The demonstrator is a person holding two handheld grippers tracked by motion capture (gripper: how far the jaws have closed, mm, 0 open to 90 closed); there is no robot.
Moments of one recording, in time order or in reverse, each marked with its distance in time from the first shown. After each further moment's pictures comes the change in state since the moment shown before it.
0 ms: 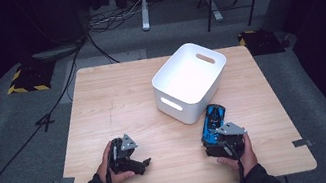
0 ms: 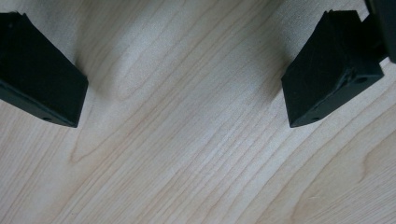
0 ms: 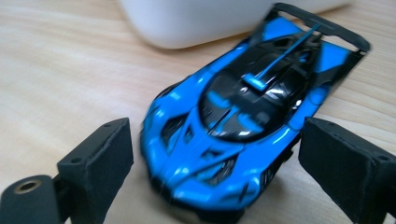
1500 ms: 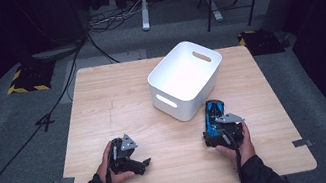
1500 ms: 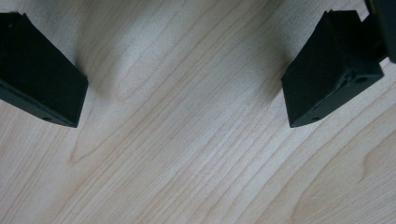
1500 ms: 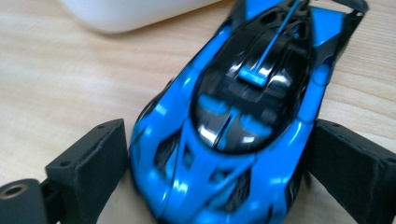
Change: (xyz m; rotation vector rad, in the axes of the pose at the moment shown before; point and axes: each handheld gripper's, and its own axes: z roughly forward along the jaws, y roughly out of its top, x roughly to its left) left arm 0.000 0.000 0.000 0.003 -0.001 -0.001; right arm -0.019 0.014 0.024 0.091 -0.007 0.073
